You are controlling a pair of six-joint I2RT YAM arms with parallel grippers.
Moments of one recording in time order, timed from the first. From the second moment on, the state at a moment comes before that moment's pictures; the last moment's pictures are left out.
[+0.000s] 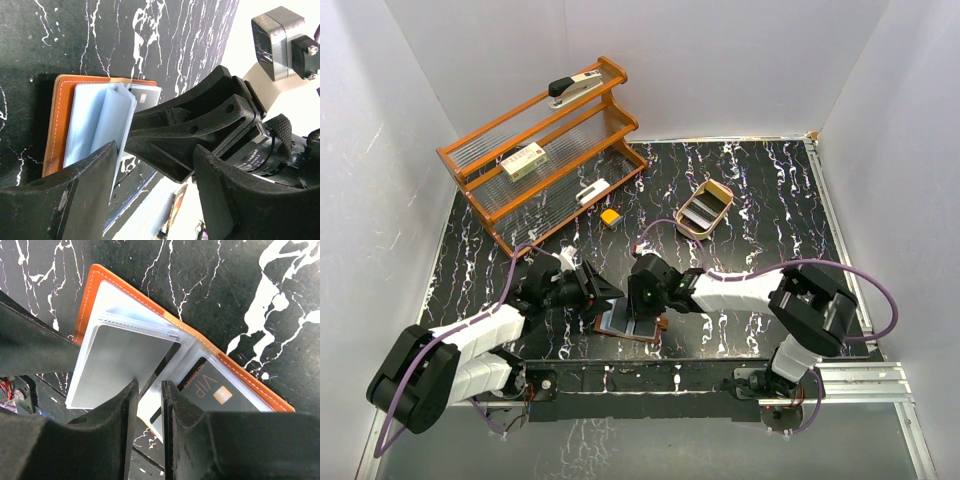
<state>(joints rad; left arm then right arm) -0.51 1.12 0.27 0.25 0.53 -1.17 0.99 1.63 0.84 -0.12 -0.08 0.81</state>
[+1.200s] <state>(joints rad) -0.73 1.27 0.34 0.35 0.46 -1.22 1.00 1.21 0.56 -0.08 0.20 0.85</state>
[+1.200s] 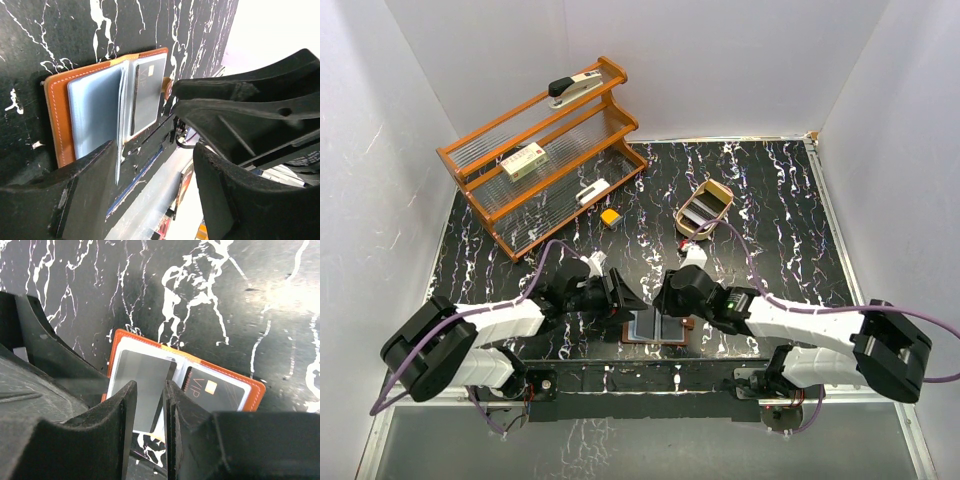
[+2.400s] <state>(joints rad) -0.93 1.50 0.51 0.50 0.41 -1.23 0.96 1.12 0.46 -0.32 0.27 1.04</state>
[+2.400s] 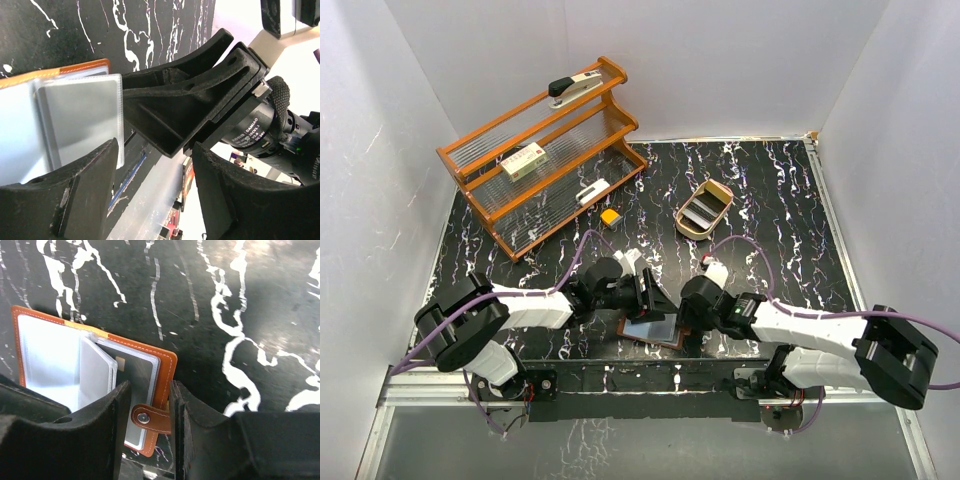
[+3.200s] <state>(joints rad) -0.68 1.11 0.51 -0.07 0.23 -1.07 0.88 1.21 0.65 -0.31 0.26 0.77</state>
